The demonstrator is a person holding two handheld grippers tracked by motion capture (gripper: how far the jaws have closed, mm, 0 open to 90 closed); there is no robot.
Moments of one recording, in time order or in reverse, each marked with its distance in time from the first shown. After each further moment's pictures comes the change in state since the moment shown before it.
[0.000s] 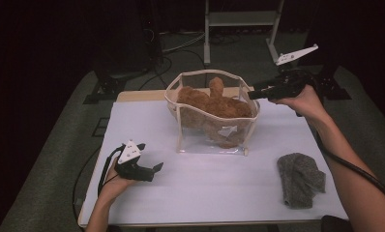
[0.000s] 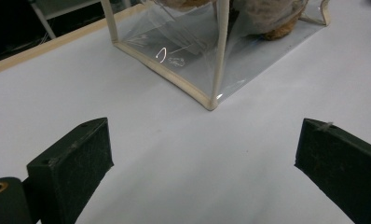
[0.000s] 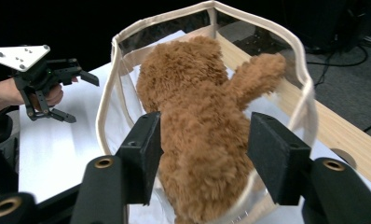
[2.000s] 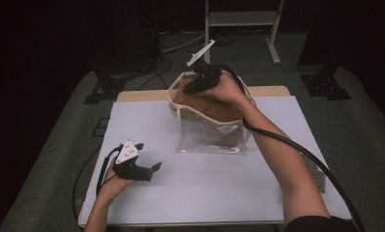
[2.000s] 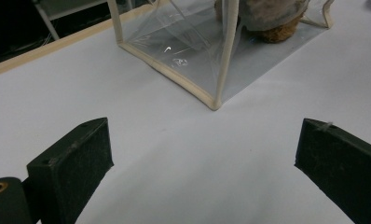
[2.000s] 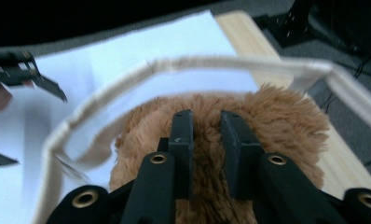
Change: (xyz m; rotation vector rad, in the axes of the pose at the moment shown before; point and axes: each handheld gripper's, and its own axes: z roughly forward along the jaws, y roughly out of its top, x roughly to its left) left arm 0.003 -0.001 -0.004 -0.005 0.007 -0.006; right arm 0.036 0.095 0.192 0.227 0.041 -0.218
